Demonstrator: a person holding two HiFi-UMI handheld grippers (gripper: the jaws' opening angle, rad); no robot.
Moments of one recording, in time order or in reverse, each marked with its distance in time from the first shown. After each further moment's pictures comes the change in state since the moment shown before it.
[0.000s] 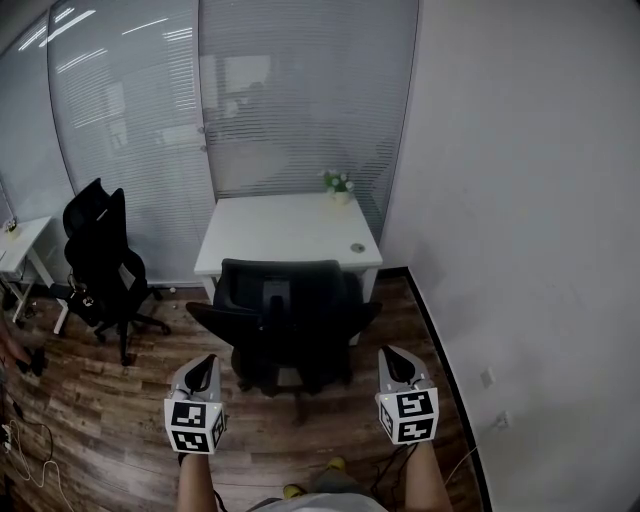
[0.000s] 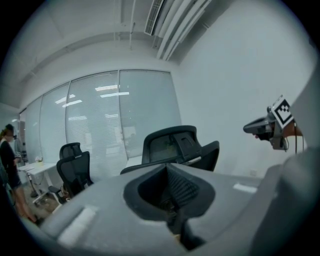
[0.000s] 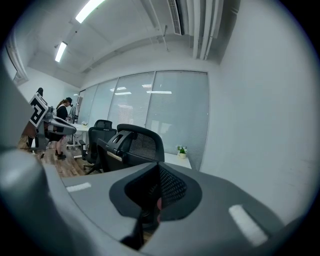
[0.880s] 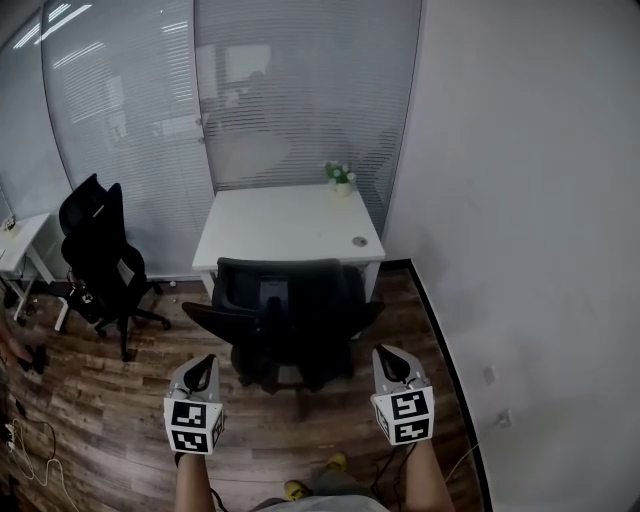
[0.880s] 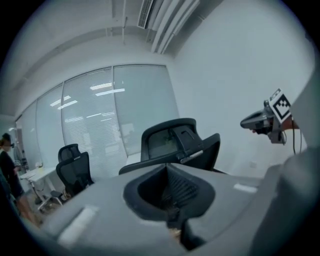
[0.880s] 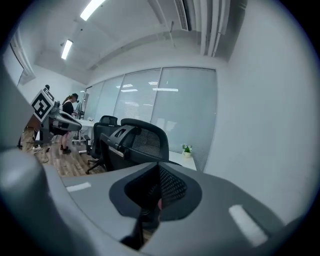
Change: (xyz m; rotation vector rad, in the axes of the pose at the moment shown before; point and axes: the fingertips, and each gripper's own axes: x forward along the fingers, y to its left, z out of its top) left arm 0.019 0.006 -0.012 0.054 0.059 -0.010; right arm 0.026 0.012 -0.008 -0.049 0.026 0.060
